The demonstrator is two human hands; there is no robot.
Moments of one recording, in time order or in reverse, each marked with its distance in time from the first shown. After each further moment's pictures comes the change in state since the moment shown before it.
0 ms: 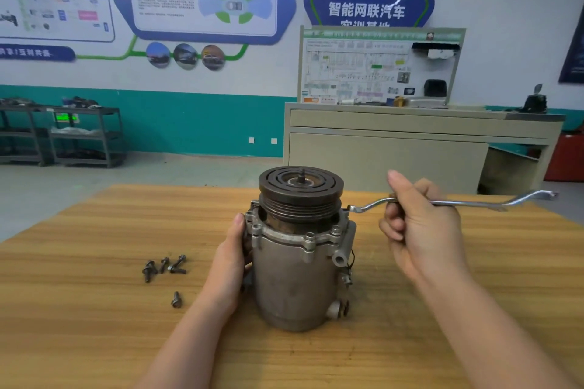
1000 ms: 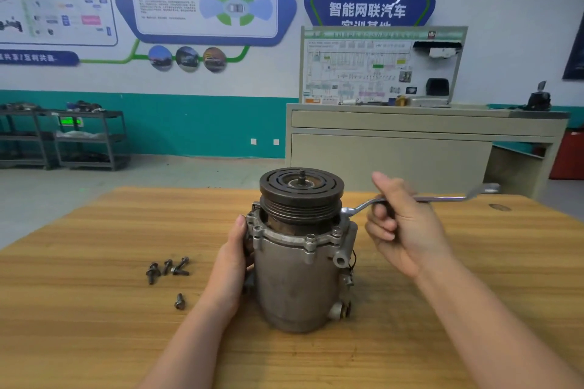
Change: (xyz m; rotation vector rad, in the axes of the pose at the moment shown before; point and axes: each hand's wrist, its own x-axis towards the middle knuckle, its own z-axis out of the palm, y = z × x) left_hand 0.000 0.001 0.000 0.020 0.012 -0.023; right_hand 0.012 0.010 -0.003 0.108 -0.216 0.246
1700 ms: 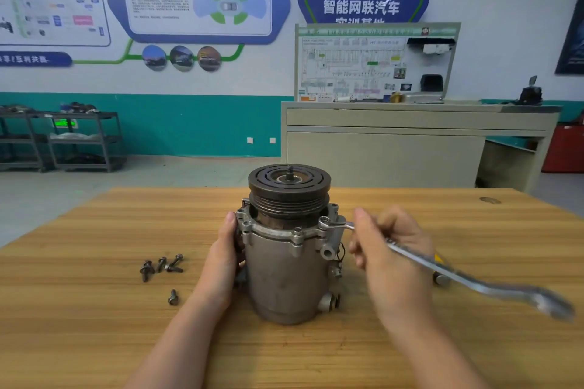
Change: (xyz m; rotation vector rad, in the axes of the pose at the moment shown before) left_hand -0.004 0.000 0.001 0.060 -0.009 0.033; right_hand -0.059 0.028 0.010 -0.504 0.101 -0.514
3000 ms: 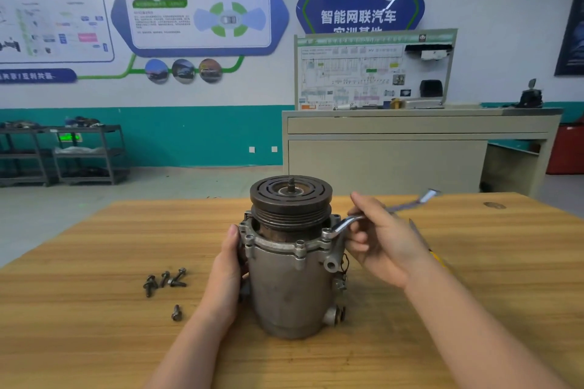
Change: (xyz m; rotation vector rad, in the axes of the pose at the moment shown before) left_hand 0.004 -0.003 0.001 -0.073 0.033 -0.003; right_hand 0.056 0.018 -0.008 0.474 -0.164 0.729
